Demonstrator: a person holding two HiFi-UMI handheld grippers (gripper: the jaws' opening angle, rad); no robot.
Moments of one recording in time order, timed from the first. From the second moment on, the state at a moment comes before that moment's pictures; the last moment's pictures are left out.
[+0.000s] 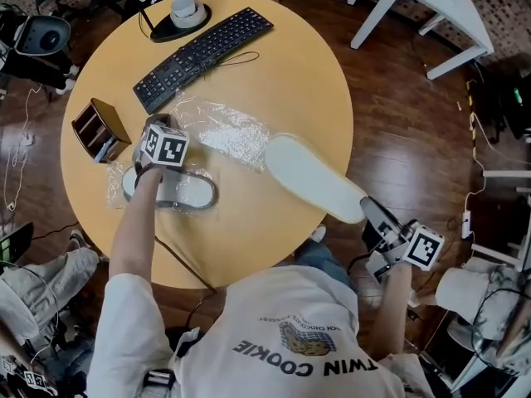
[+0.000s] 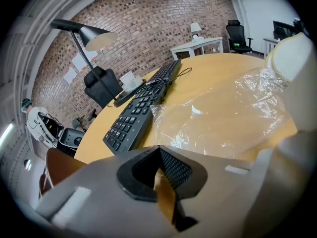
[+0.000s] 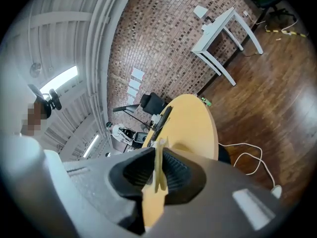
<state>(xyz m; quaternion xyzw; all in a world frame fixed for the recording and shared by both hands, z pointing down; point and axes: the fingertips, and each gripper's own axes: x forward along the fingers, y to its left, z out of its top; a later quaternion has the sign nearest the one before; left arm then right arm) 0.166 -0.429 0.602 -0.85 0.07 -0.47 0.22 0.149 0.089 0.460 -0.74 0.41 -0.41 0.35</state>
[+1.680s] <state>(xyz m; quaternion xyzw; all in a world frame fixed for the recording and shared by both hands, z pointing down) 0.165 -0.436 0.602 -0.89 0.06 -0.44 0.14 0.206 -0.169 0.517 -0.67 0.47 -0.39 0.42</state>
